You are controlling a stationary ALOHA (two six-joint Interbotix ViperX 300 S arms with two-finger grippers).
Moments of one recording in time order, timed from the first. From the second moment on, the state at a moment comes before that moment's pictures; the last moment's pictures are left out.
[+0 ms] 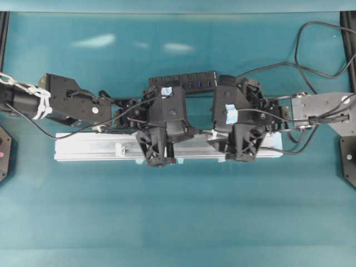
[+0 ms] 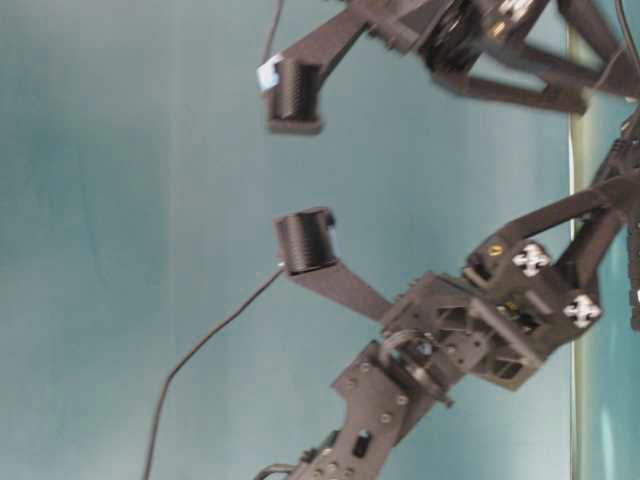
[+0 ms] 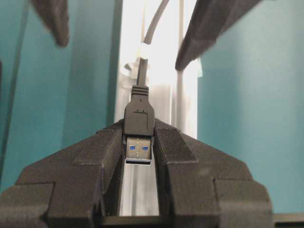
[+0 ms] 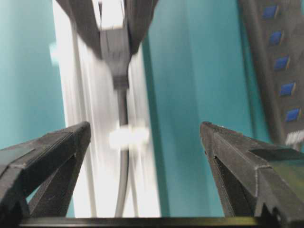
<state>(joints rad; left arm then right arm) 0.08 0.15 0.50 0.01 0.00 0.02 -0.08 -0.11 0.72 -0.30 0.27 0.24</state>
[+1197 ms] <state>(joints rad) 0.08 0.15 0.50 0.01 0.01 0.02 -0.06 -0.03 0.70 -0.30 0.18 0.24</state>
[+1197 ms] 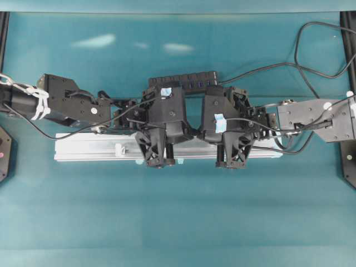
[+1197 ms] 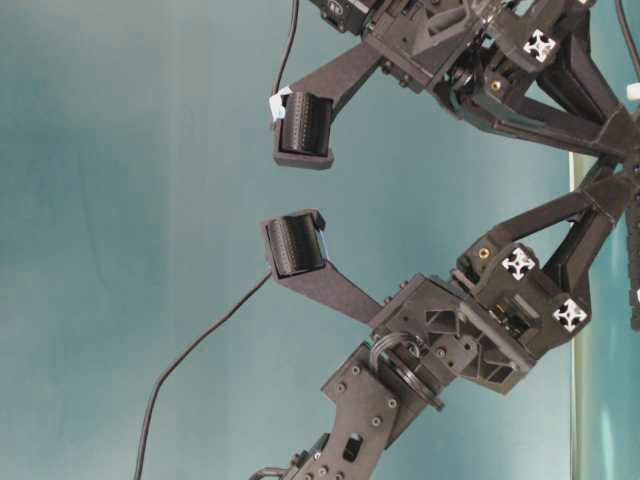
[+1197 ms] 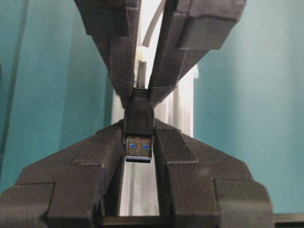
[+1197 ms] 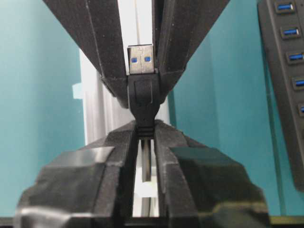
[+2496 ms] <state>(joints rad) 0.07 0.02 0.59 0.01 0.04 0.00 -0.04 0.01 0.61 -0.30 0.29 0.24</state>
